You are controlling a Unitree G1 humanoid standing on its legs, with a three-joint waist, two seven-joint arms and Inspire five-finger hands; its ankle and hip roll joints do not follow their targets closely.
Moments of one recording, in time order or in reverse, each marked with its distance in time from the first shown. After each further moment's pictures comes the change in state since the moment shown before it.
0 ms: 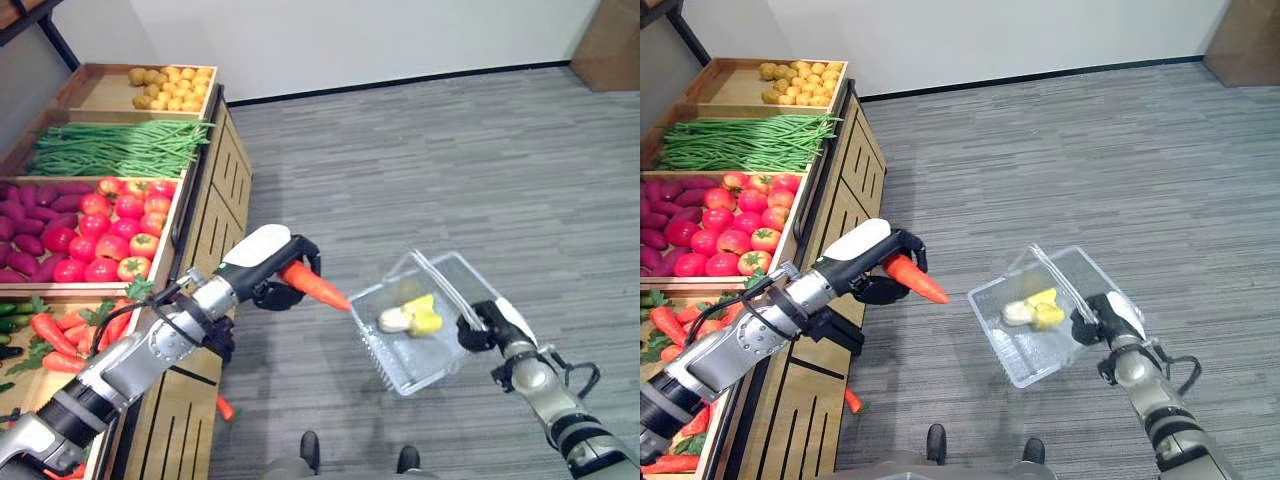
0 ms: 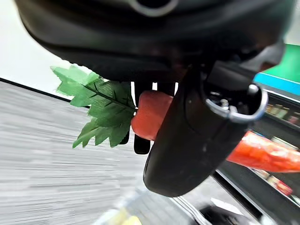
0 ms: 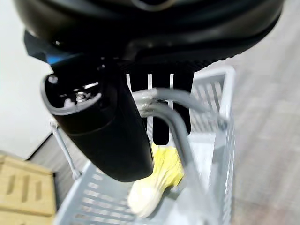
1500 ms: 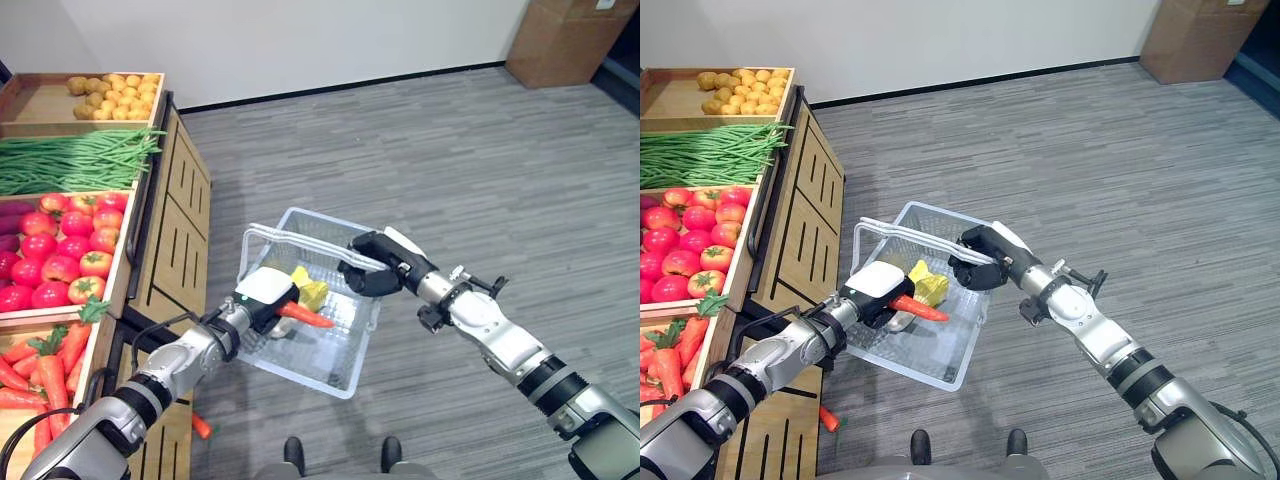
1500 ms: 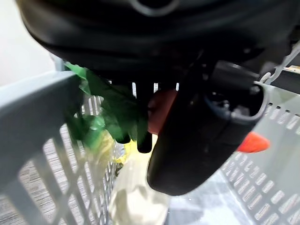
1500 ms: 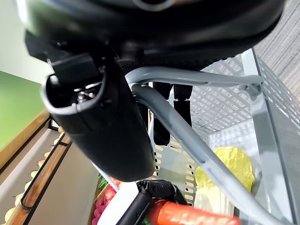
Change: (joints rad) left arm -0.004 -0.259 -0.068 0.556 0.567 0.123 0.131; right arm -0.144 -0.054 0.224 -0.572 0.416 0.000 0.267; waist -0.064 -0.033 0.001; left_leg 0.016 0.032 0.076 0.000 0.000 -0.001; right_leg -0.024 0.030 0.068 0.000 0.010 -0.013
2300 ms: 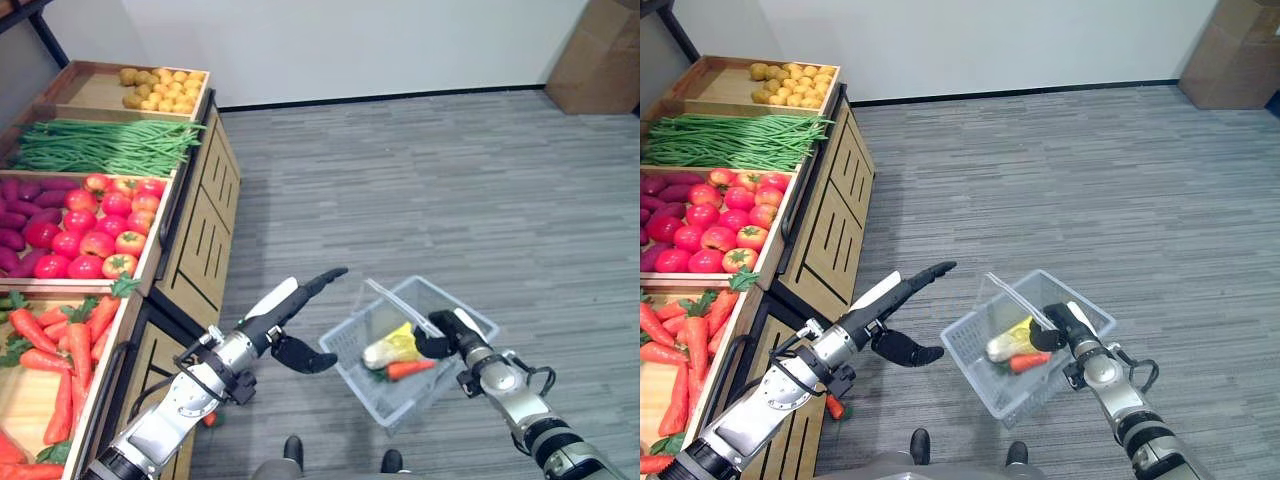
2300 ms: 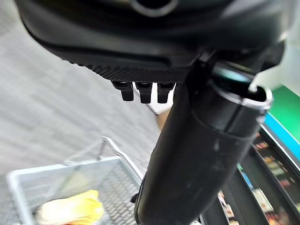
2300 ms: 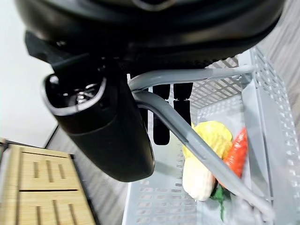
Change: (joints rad) left arm 0.436 0.017 0.216 -0.537 -0.789 -0.037 -0.270; right arm 0.245 0.167 -0.231 0.595 -0.270 0.054 -0.158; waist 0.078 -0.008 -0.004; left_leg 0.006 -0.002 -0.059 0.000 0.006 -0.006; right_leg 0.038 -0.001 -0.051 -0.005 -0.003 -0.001
